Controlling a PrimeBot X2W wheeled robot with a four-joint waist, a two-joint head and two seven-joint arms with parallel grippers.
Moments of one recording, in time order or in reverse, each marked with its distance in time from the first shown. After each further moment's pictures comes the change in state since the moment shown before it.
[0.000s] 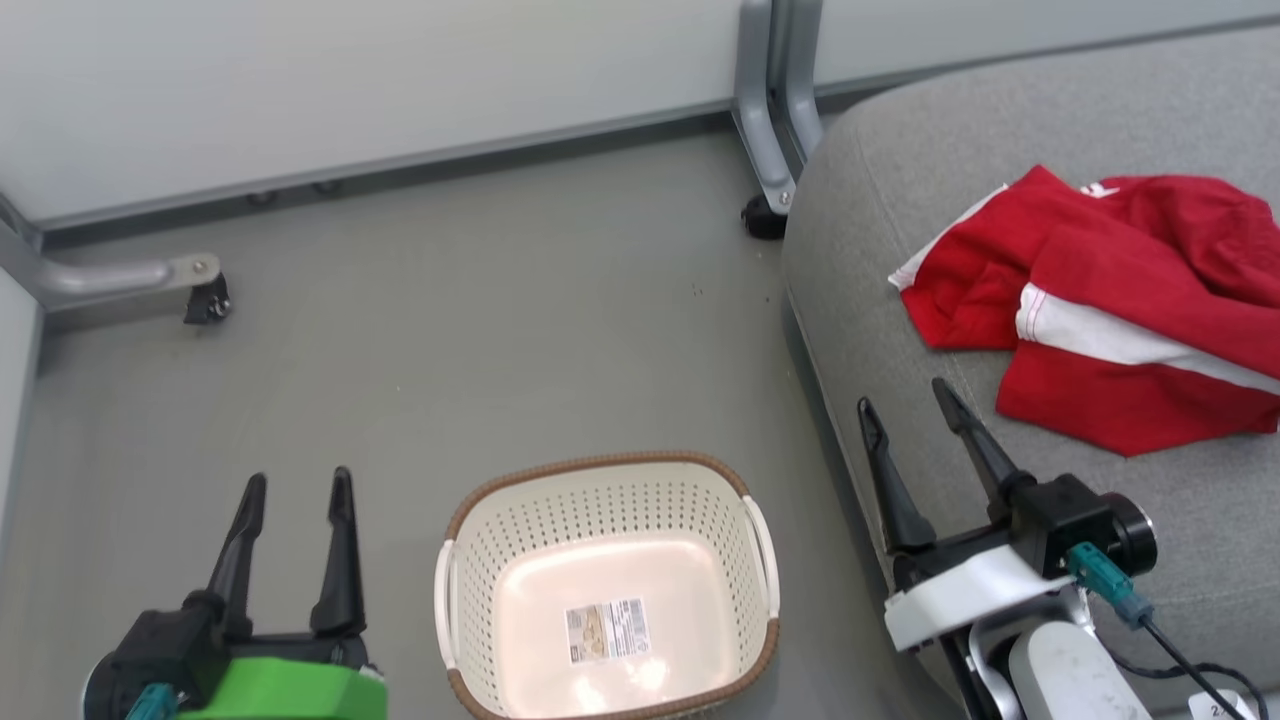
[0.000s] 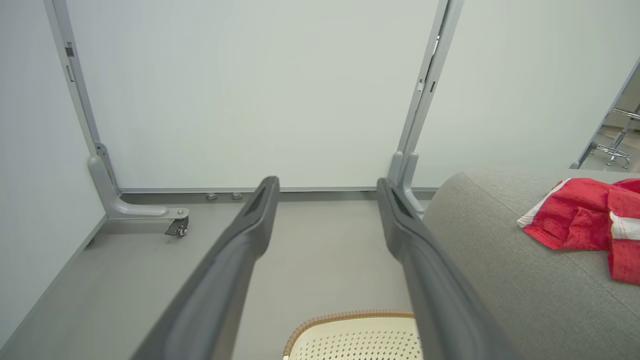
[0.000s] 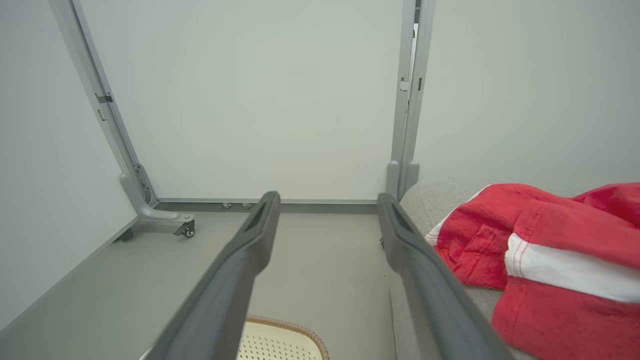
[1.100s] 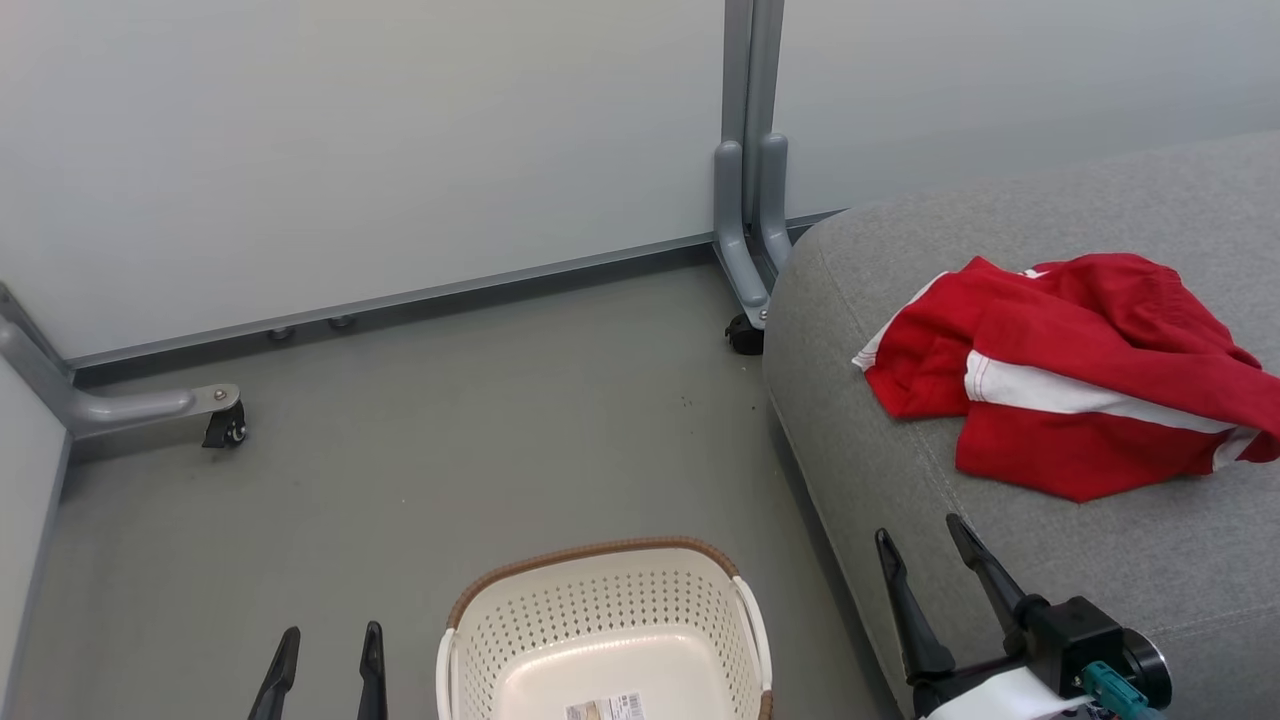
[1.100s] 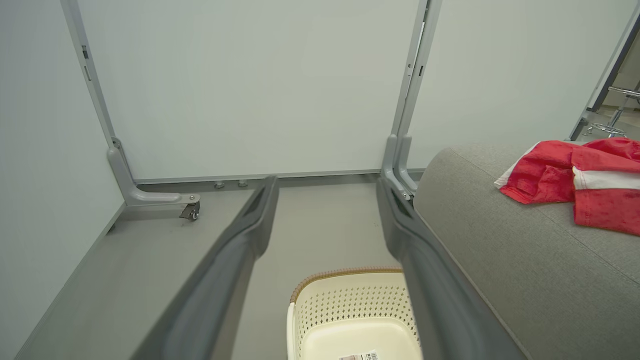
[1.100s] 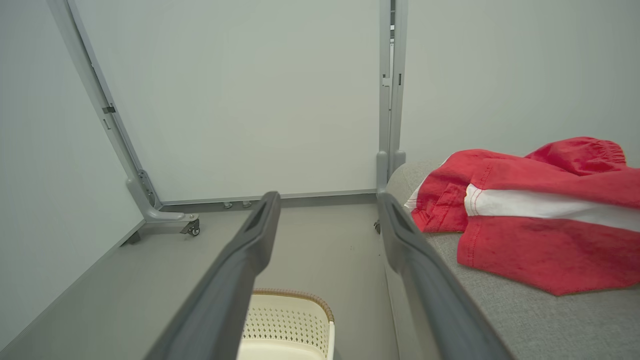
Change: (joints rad) left arm 0.252 -0.039 0.014 -0.046 0.082 -0.008 0.000; right arm 0.220 0.000 -0.002 -0.036 0.031 0.000 0.000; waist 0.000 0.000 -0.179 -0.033
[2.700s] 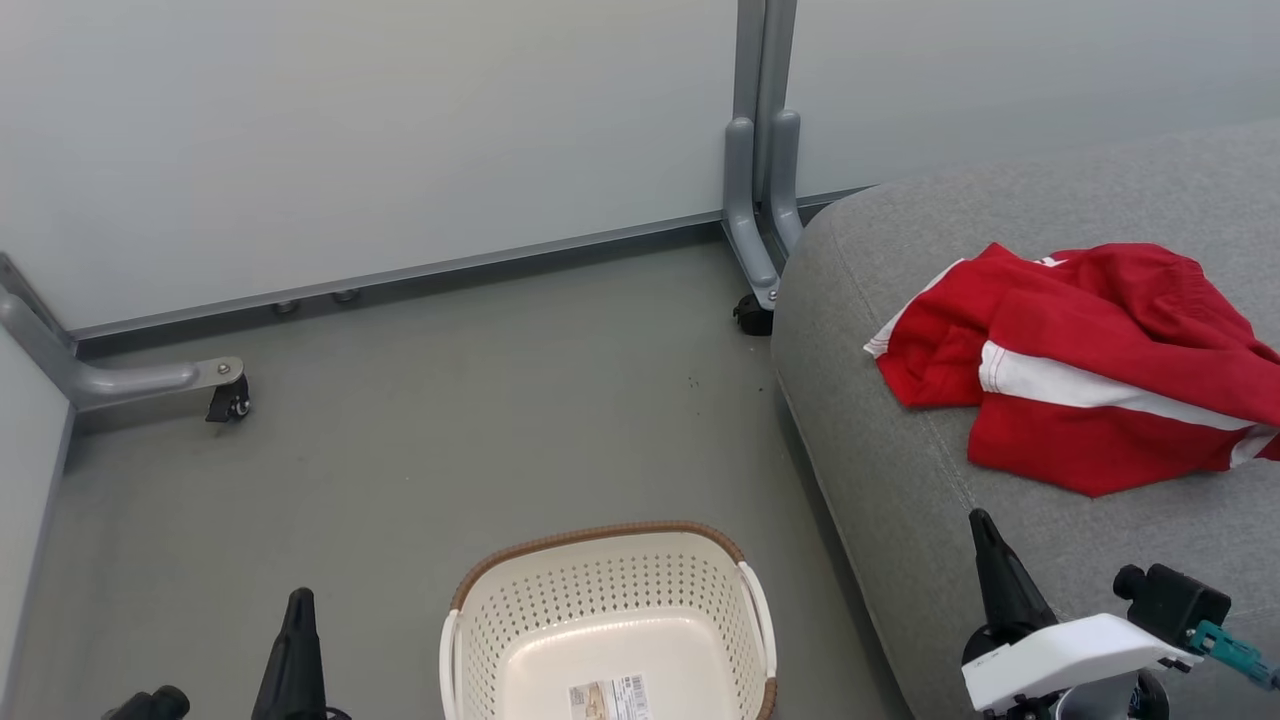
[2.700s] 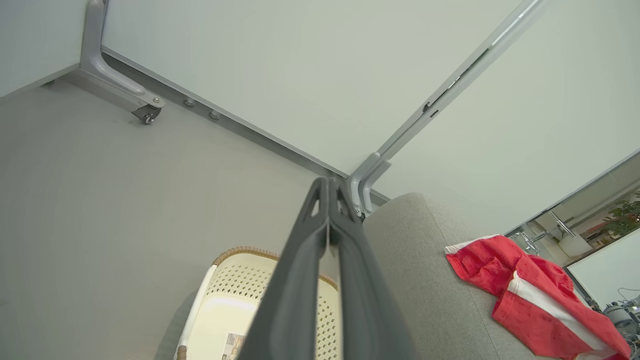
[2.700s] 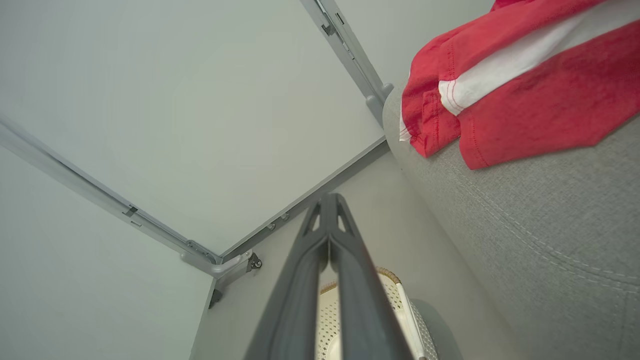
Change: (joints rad) left arm -0.129 0.017 0.009 0.116 -0.570 0.002 0.114; right arm -0.054 -0.027 -0.055 0.072 0.607 0.000 0.110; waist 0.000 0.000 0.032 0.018
